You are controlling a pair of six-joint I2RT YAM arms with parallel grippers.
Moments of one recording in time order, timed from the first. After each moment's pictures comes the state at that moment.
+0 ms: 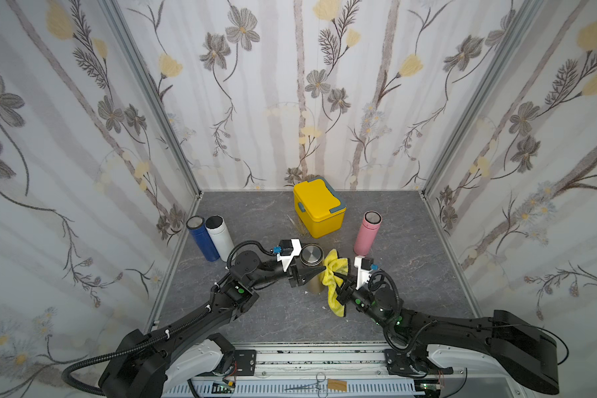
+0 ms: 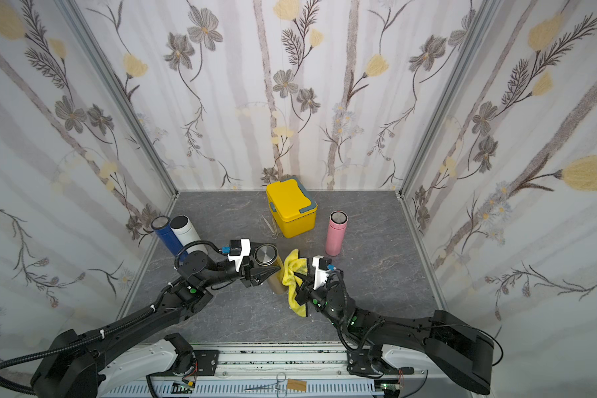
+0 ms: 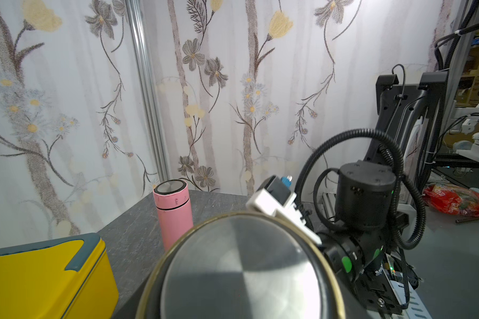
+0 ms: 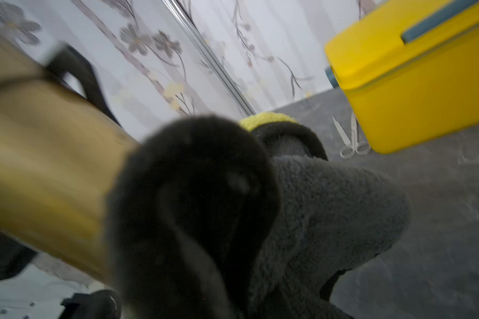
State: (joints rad) left arm -0.68 1.05 0.53 0.73 0.68 -0.09; right arm 1.06 1.15 0.19 0.88 0.22 0.69
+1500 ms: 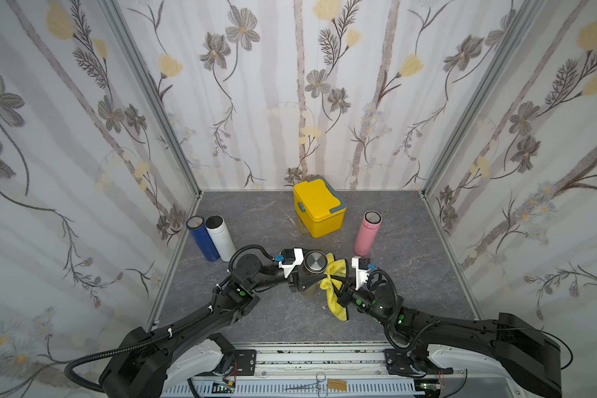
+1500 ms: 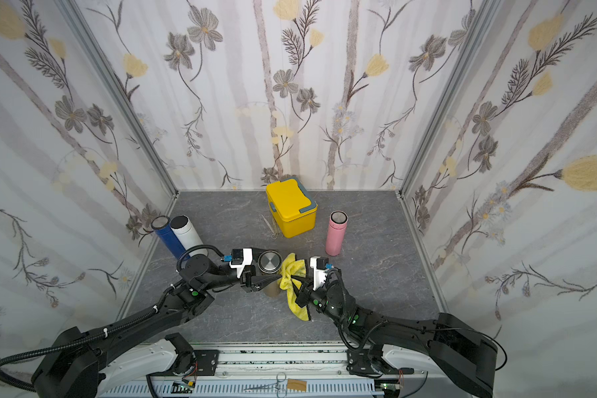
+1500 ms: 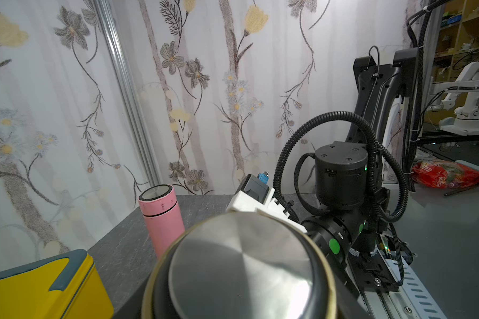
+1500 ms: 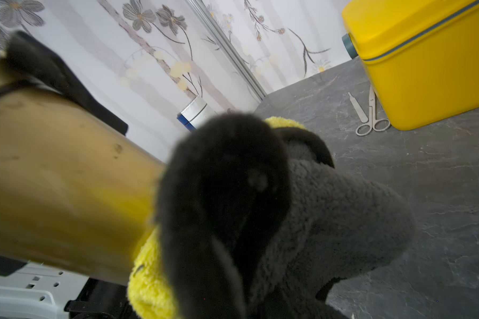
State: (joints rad) left arm -0.70 1.06 0.49 0.77 0.70 0.01; right arm 1.03 1.04 0.24 0.78 0.11 0.71
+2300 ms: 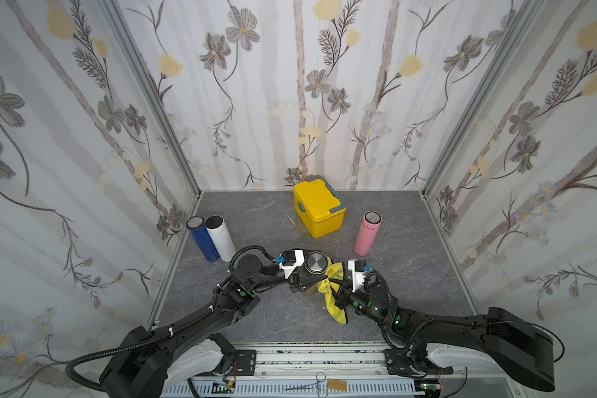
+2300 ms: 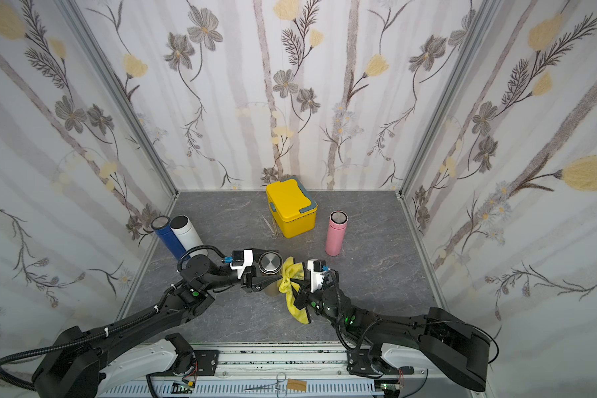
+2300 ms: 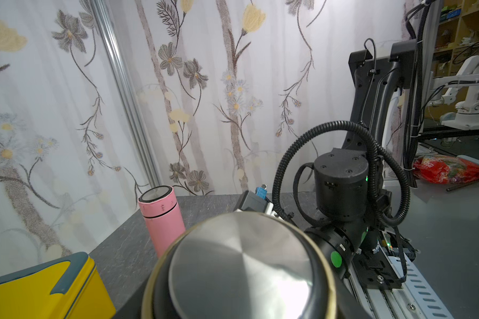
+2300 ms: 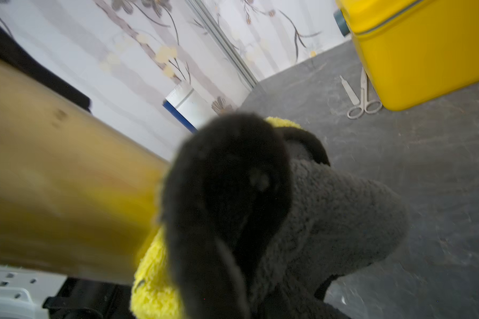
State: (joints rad) left arm -0.71 1.07 0.49 0.78 0.71 0.02; right arm 1.05 1.11 0.25 0.80 0.13 0.73
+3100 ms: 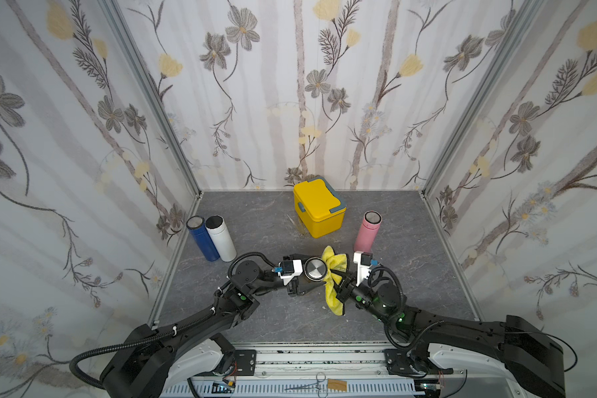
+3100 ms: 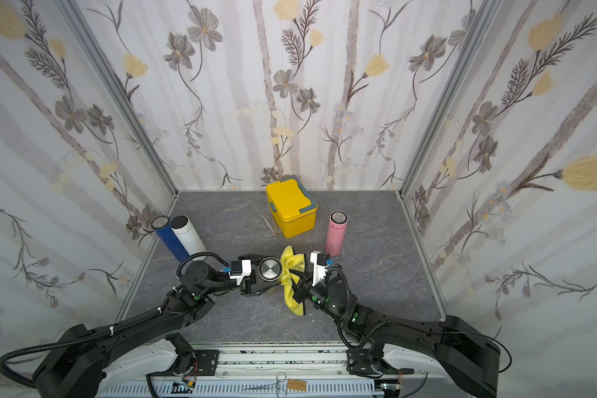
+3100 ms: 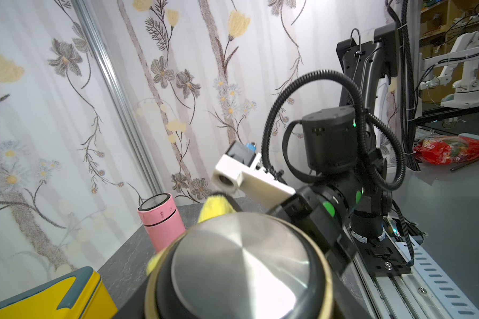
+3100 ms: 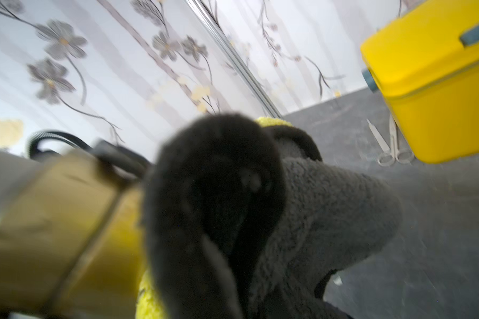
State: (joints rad) left arm -0.71 1.07 0.41 0.90 0.73 0.12; right arm 1.05 1.01 0.30 0.81 0.14 0.70
